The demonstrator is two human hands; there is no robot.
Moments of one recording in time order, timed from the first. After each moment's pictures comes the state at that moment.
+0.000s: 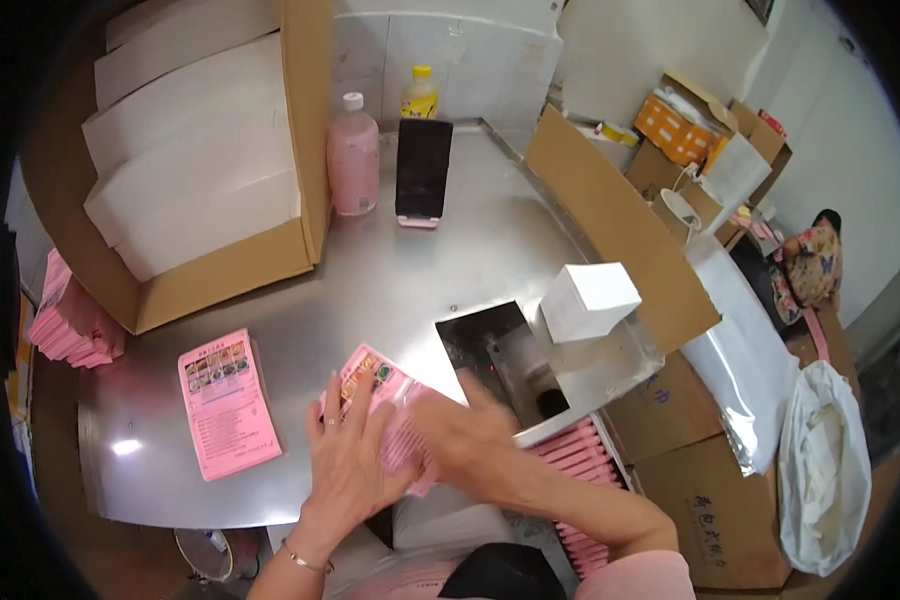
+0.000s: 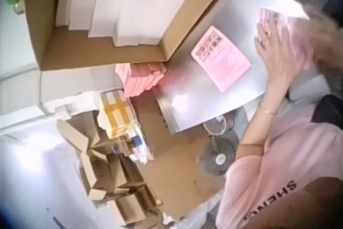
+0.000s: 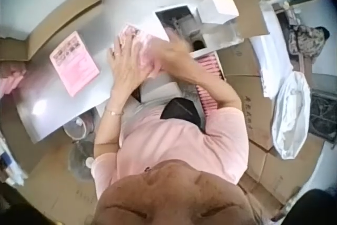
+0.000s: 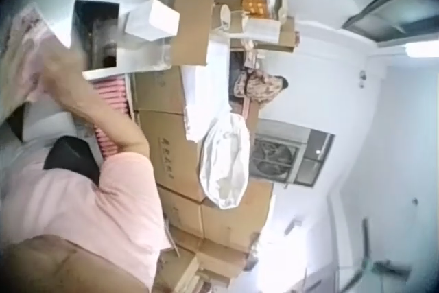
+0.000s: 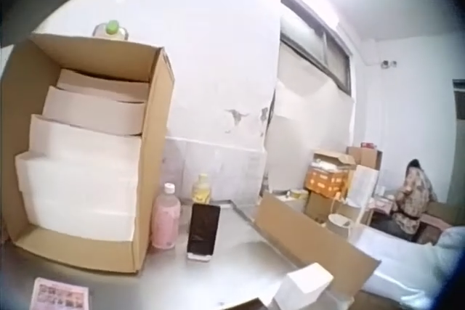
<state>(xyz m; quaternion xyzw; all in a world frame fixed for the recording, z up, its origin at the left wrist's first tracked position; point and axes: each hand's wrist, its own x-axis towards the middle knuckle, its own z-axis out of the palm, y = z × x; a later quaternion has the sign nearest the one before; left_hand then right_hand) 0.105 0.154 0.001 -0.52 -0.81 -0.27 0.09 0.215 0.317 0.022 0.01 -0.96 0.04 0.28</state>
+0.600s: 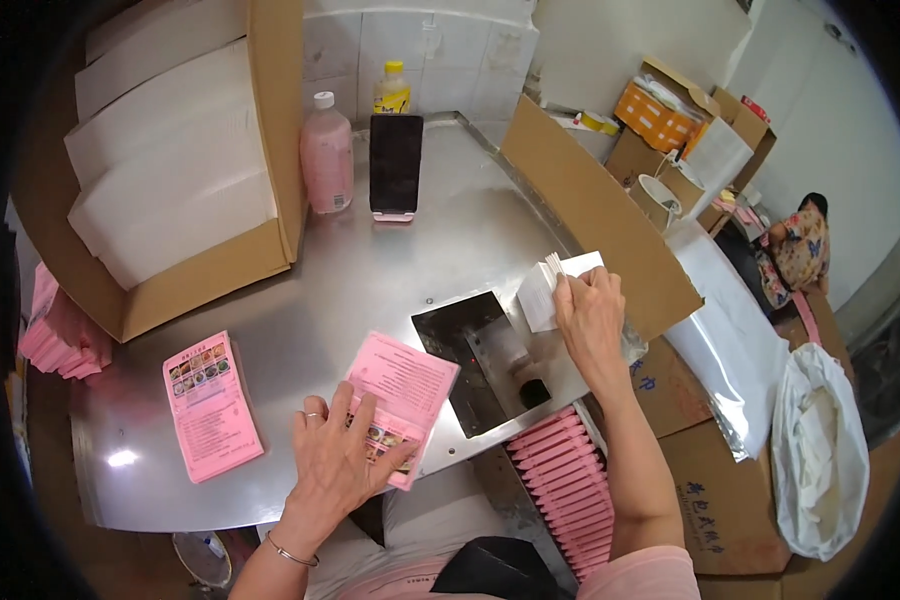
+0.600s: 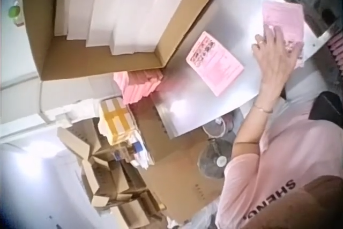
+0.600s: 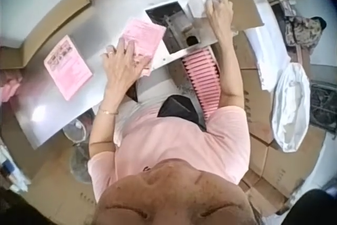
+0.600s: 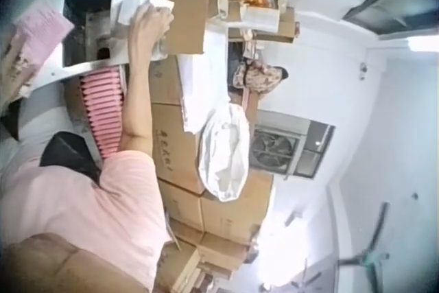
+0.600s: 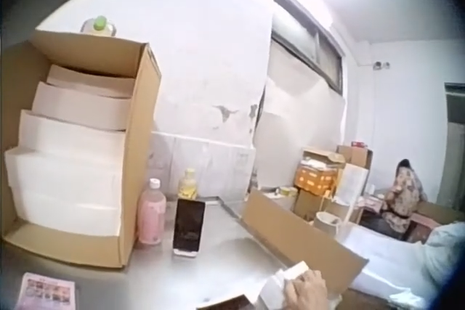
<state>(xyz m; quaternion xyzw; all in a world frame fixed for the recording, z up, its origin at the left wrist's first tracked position) 0.105 0.157 0.009 -0.55 -0.79 -0.25 0.10 0.265 0.449 0.052 -0.36 -0.86 -0.05 0.35</state>
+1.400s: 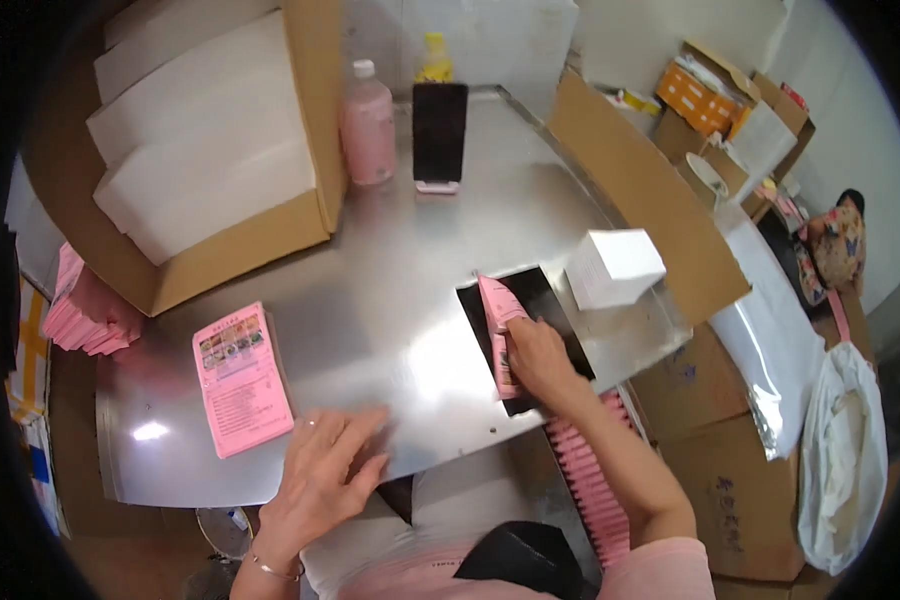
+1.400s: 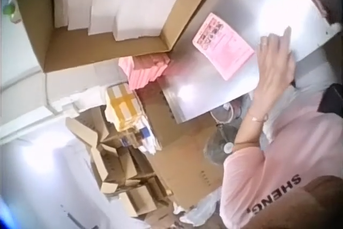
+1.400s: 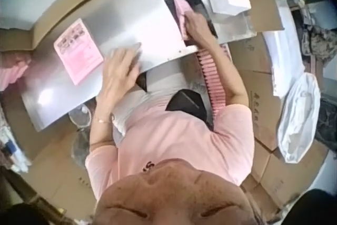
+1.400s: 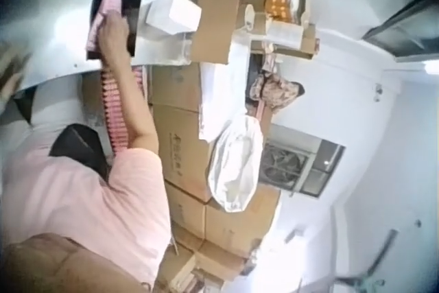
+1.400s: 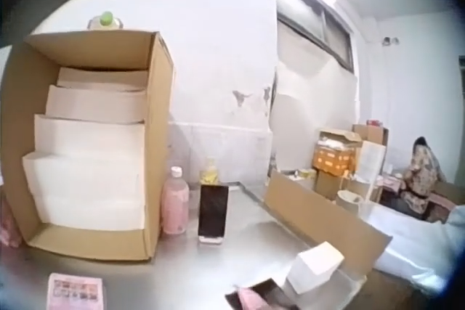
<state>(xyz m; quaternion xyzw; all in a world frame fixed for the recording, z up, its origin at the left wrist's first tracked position) 0.093 0.098 0.039 -0.59 -0.75 -0.31 -0.04 0.227 0.394 -0.044 -0.25 -0.95 0.12 0.13</state>
